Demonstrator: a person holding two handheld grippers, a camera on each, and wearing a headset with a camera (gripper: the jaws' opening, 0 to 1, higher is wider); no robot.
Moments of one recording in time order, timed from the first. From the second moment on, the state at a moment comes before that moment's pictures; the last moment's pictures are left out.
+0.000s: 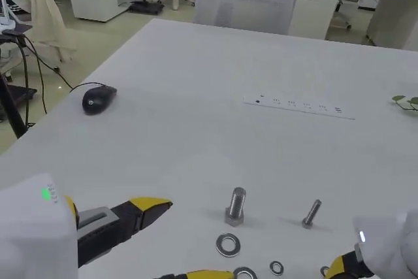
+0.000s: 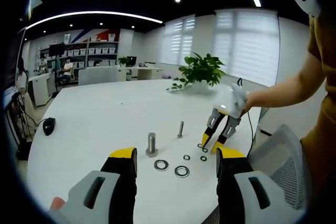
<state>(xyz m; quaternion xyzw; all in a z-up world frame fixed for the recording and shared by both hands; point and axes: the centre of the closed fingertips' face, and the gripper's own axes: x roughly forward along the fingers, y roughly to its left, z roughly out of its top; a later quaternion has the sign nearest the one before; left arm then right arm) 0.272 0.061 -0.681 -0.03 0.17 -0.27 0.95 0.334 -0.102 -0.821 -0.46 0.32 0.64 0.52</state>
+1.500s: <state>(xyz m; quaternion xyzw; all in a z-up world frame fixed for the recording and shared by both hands) 0.273 0.060 -0.679 -0.03 0.17 -0.27 0.95 0.331 -0.099 -0.817 -0.46 0.35 0.64 0.51</state>
